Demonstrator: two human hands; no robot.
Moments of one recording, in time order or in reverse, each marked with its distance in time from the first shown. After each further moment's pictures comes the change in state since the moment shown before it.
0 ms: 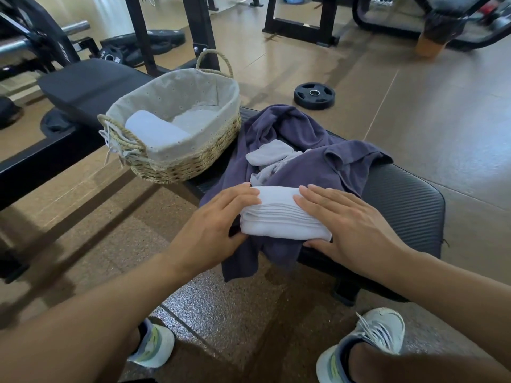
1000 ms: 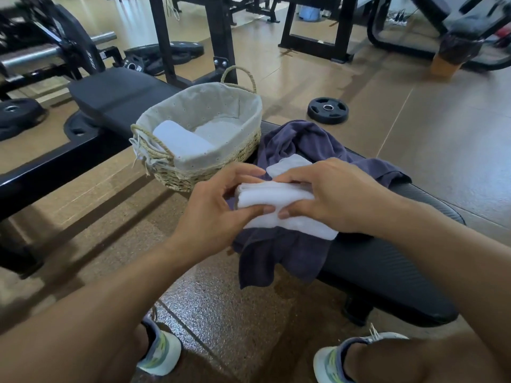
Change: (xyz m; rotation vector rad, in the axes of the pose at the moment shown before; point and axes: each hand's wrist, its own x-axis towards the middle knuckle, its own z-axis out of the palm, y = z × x) left_hand 0.019 0.010 -0.053 -0.511 0.264 -0.333; right_hand 0.101 -0.036 -0.072 0.219 -0.196 0.041
